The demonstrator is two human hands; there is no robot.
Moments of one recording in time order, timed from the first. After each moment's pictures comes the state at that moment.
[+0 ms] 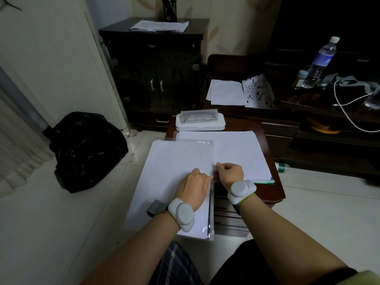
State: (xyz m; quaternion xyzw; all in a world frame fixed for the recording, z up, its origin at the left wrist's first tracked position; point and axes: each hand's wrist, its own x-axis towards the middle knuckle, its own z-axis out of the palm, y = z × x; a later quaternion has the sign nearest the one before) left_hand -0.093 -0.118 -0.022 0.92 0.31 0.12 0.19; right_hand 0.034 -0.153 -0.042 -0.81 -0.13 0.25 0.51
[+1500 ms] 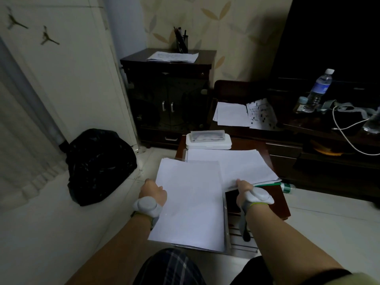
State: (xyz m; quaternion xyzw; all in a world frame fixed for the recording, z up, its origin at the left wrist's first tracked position) left_hand -0.174 -0.055 0.012 0.68 0.62 0.17 0.35; right_hand 0.031 -0.165 -0.006 -0.69 0.07 0.35 0.63
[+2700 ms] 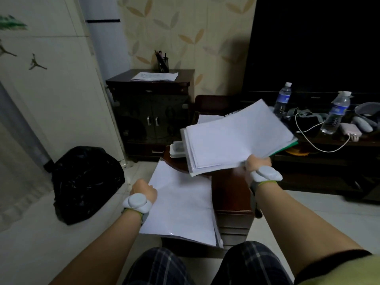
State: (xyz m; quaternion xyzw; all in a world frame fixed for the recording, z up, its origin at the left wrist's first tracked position) left_hand -0.166 -0.086 0.055 0.70 0.61 0.18 0.31; right_hand 0.080 -0.234 0.097 -0.76 0.01 0.12 0.63
